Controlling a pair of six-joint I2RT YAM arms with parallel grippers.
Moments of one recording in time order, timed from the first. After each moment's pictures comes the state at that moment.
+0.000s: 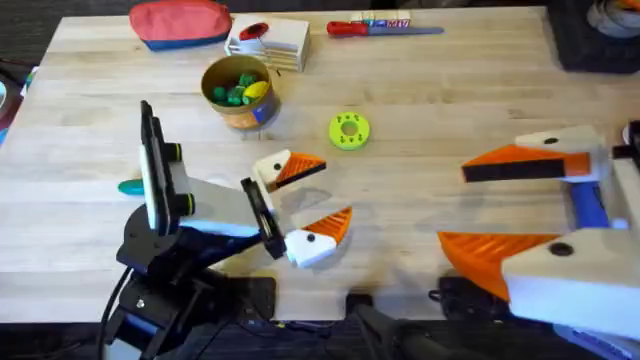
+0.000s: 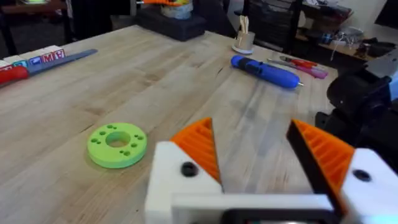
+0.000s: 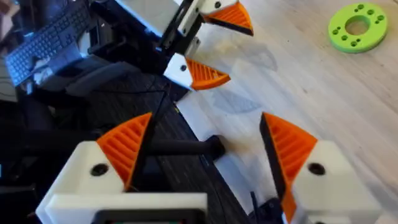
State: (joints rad) left arm -0.37 0.01 0.01 -0.06 0.76 -0.11; right arm 0.61 0.77 1.28 -1.32 -0.53 0.08
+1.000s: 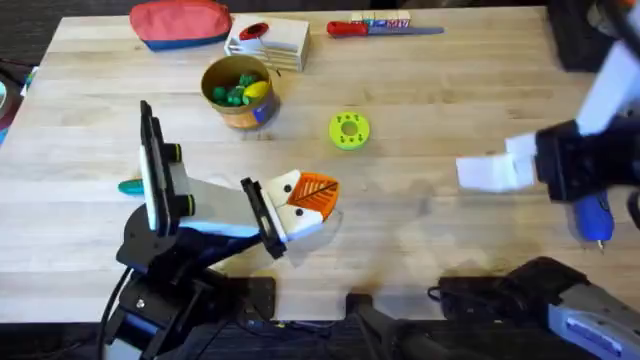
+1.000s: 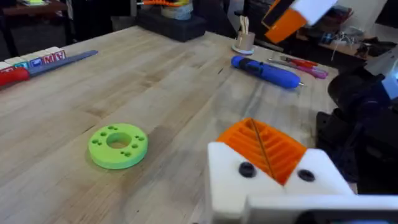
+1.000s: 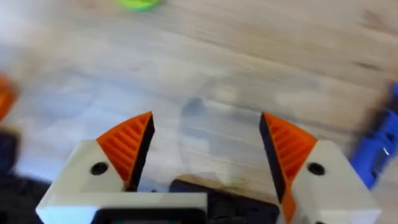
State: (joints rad) left arm -0.37 0.01 0.01 -0.06 0.76 -0.11; right arm 0.43 0.87 1.16 -1.35 0.03 0.15
